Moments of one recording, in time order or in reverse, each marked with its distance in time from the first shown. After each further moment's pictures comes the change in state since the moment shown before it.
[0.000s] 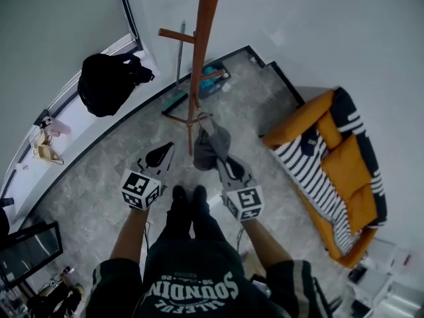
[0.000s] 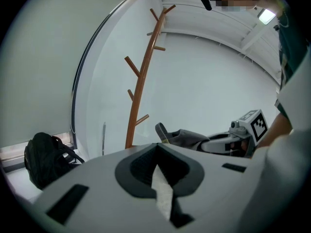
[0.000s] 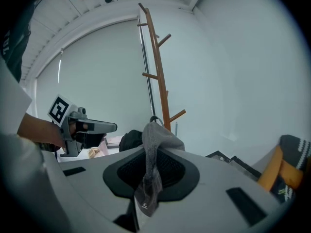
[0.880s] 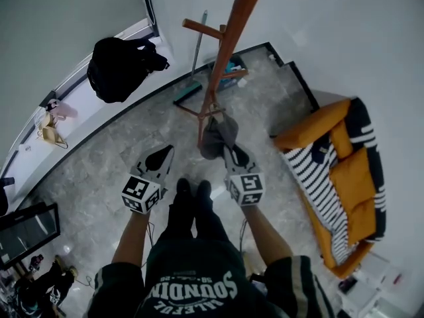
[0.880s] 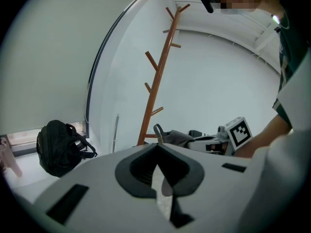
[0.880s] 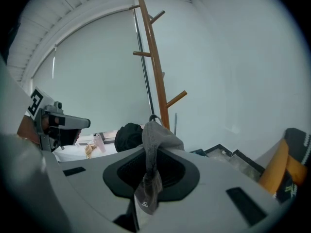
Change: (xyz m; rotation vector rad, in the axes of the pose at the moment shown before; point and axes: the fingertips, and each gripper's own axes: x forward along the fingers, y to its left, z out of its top) left arm -0.020 0.030 -0.037 -0.099 0.040 0.100; right arm 0.077 -0.021 -0.025 0.031 0.027 0.005
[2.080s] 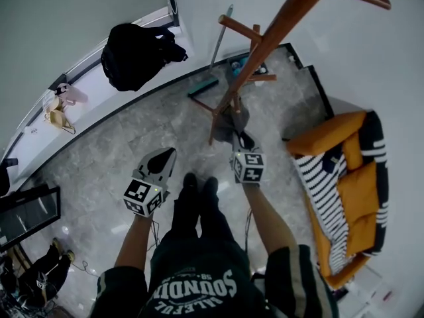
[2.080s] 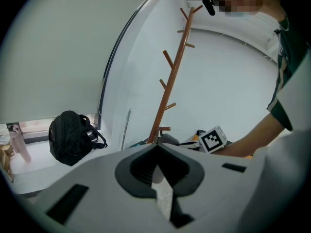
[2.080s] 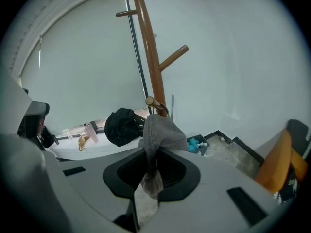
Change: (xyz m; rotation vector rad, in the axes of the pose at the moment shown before) left arm -0.022 0.033 -0.029 -0.089 0.031 0.088; right arm 0.100 -0.033 -0.064 0.020 0.187 -0.055
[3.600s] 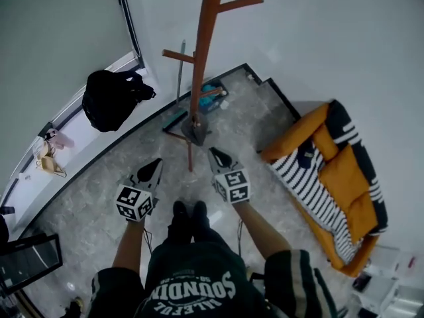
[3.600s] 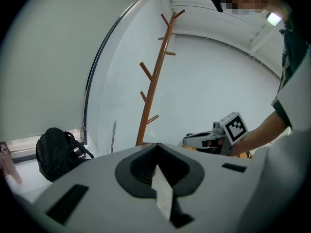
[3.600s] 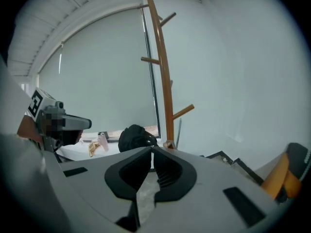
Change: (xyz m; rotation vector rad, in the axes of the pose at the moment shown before) left arm 0.001 -0.041 0.048 0.115 -0.068 -0.108; right arm -0.118 0.038 0.074 -0.096 -0.170 0.077
